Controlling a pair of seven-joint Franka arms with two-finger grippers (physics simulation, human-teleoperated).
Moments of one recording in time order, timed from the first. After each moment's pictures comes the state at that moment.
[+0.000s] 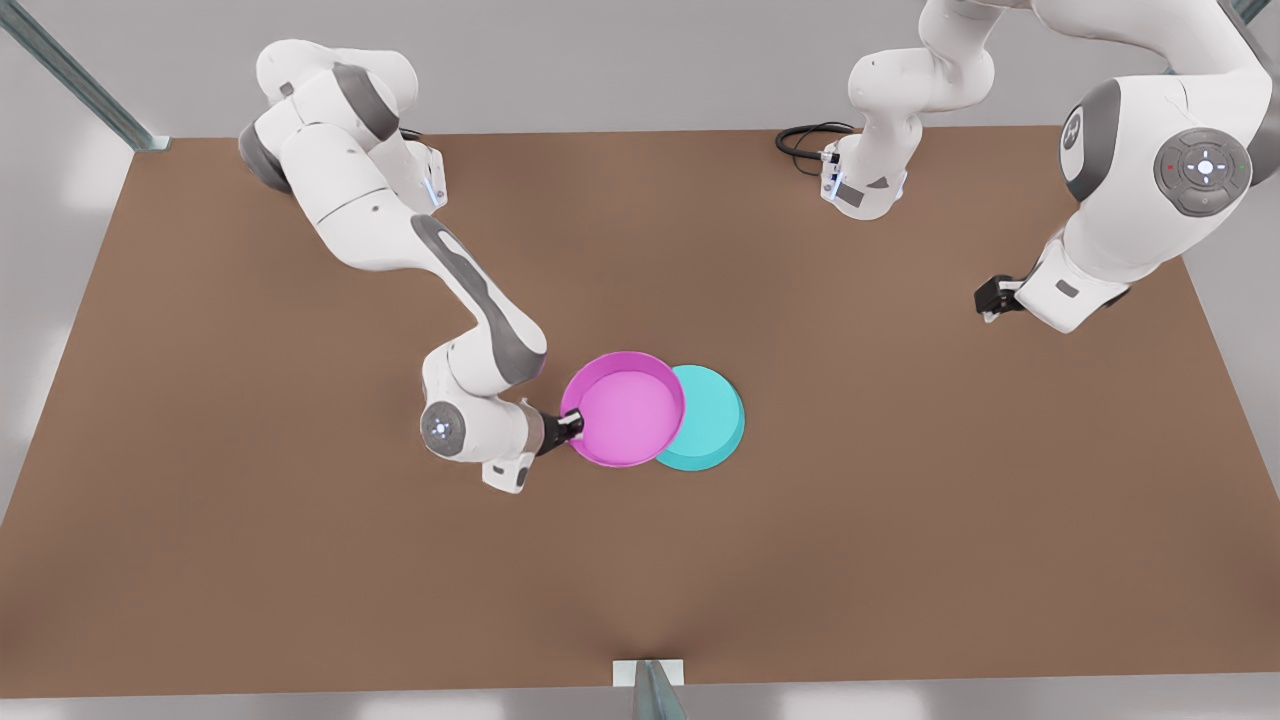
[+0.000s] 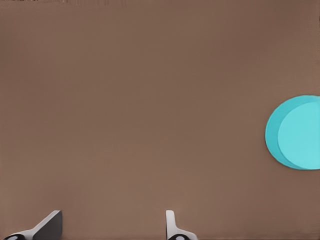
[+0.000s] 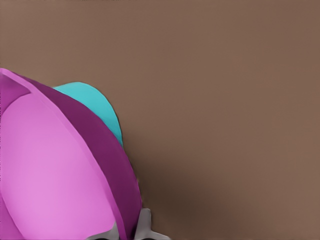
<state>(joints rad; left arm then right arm) 0.06 0.09 -0.19 -1.43 0.15 1.40 -0.07 0.25 0.78 0.33 -1.40 0.31 2.14 -0.09</state>
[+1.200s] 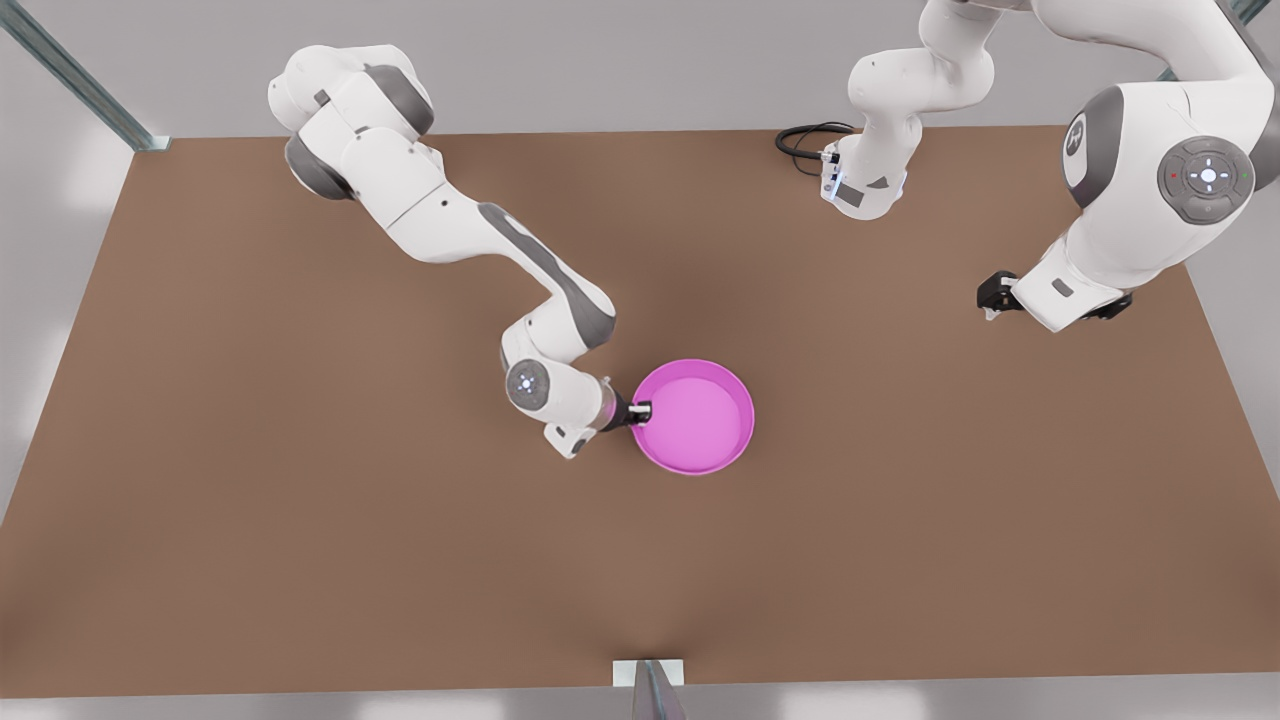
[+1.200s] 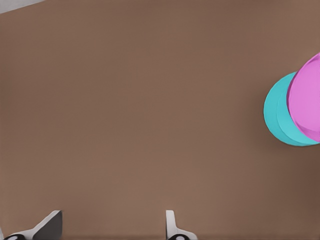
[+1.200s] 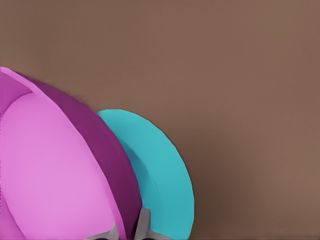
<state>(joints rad) 0.07 0.10 -0.19 -1.43 0.15 1.40 0.08 0.40 0.81 0.33 -1.44 0.30 2.38 0.41</state>
